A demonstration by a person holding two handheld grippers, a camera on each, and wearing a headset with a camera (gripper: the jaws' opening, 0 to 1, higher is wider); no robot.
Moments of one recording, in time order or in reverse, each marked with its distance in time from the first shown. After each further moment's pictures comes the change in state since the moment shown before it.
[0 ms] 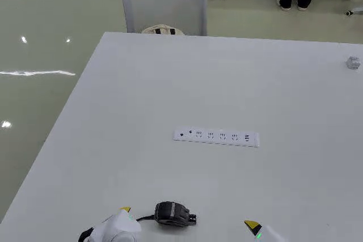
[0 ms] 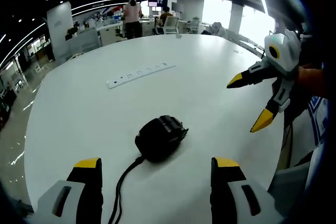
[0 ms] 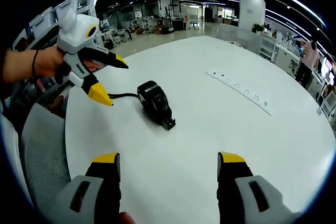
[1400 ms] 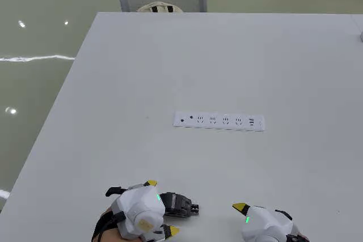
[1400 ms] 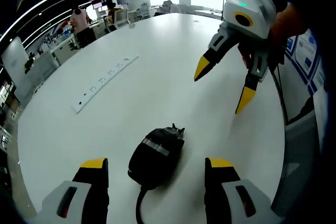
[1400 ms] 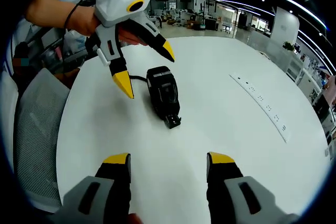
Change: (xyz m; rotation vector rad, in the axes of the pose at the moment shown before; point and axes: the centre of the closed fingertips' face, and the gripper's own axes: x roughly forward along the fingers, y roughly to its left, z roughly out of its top) left arm 0.058 -0.014 0.016 0.403 0.085 -0.187; right arm 0.042 -0.008 -0.007 -0.254 0.048 0.145
